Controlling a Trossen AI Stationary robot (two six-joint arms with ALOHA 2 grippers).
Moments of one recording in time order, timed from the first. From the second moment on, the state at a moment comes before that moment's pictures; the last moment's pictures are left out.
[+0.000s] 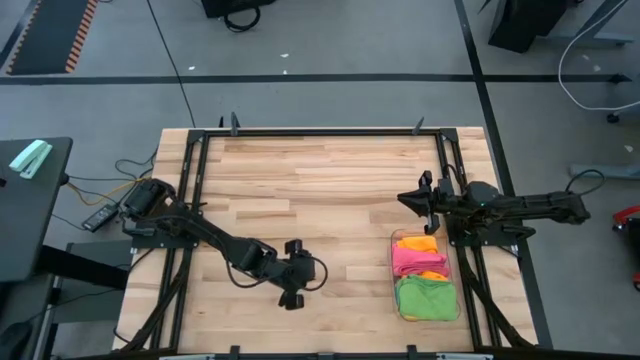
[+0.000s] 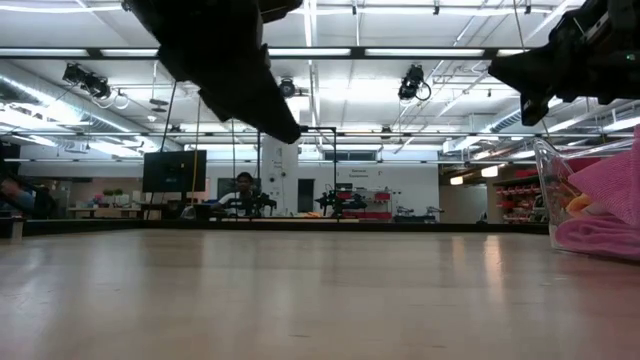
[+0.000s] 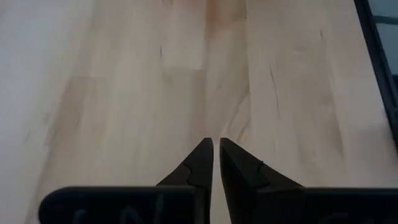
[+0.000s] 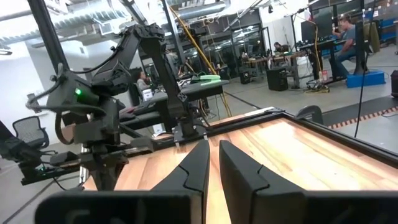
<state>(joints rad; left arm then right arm) -0.46 1.77 1.11 -0.18 -0.29 -0.45 -0.01 0.16 0.01 0.30 0.10 0.21</state>
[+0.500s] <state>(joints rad) -0.42 1.71 1.11 0.15 -0.32 -0.15 -0.01 0.16 0.01 0.28 0.10 0.21</state>
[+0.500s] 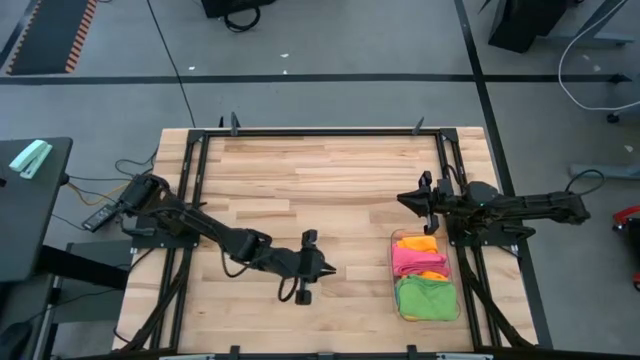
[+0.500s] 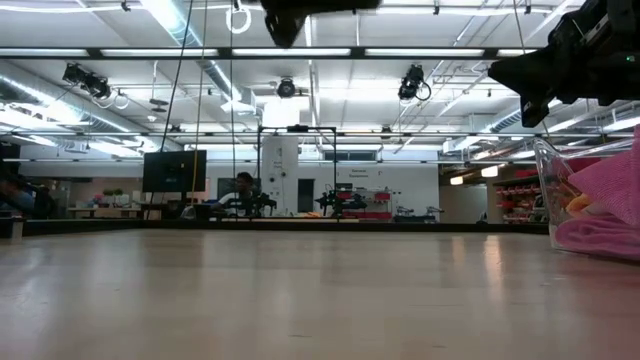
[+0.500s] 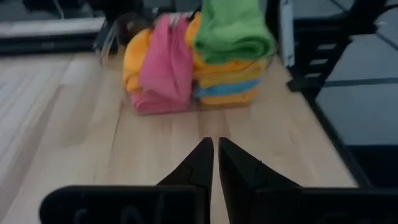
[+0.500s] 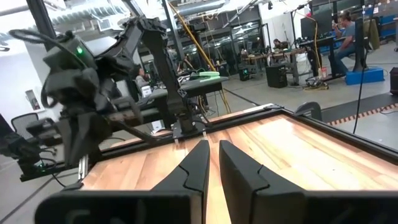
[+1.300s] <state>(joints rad) -0.58 1.33 1.11 0.13 -0.32 0.02 -0.01 0.16 0.01 0.28 0.10 0.21</state>
